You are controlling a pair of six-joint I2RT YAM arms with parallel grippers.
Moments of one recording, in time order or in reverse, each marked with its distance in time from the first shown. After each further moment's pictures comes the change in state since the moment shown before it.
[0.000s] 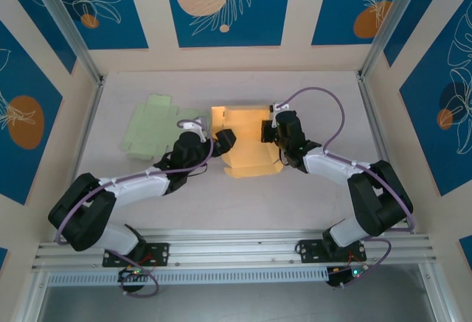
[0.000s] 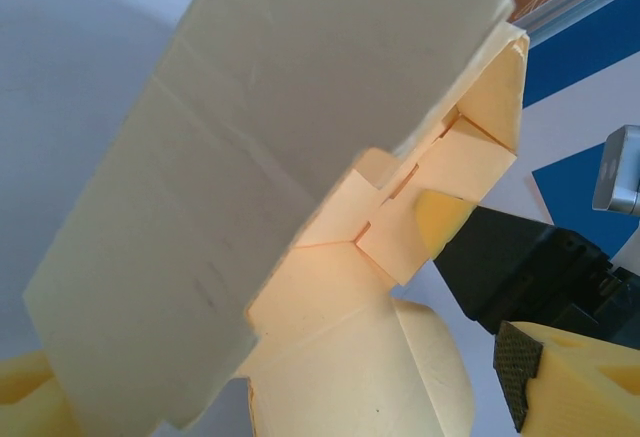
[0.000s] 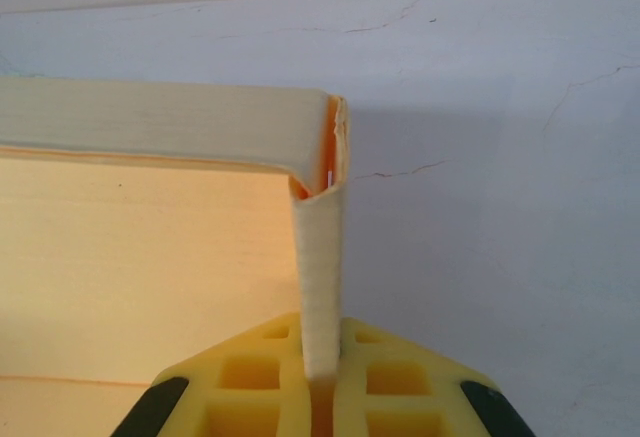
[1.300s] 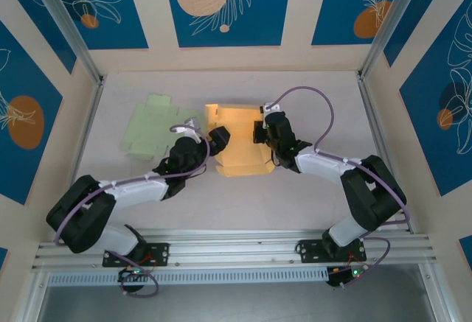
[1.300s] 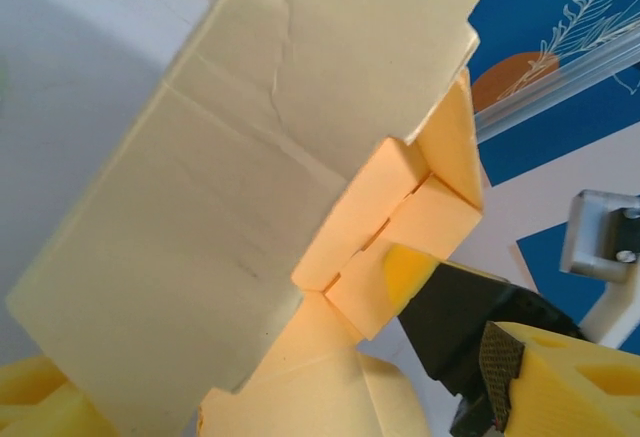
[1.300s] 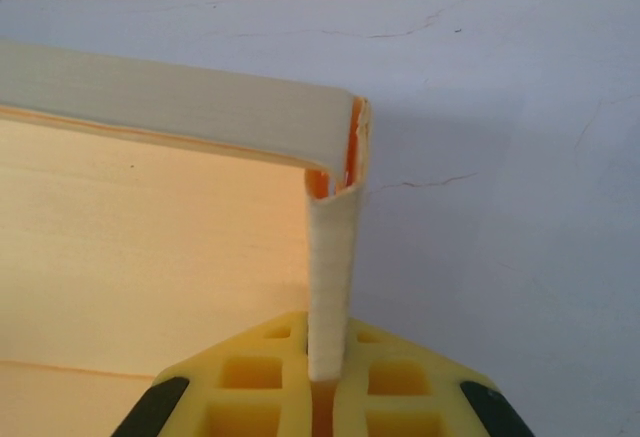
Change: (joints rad) left arm -0.011 -0.002 -0.064 0.150 -0.129 -0.051; right arm 0.084 0.061 0.045 0.014 0.088 -0.022
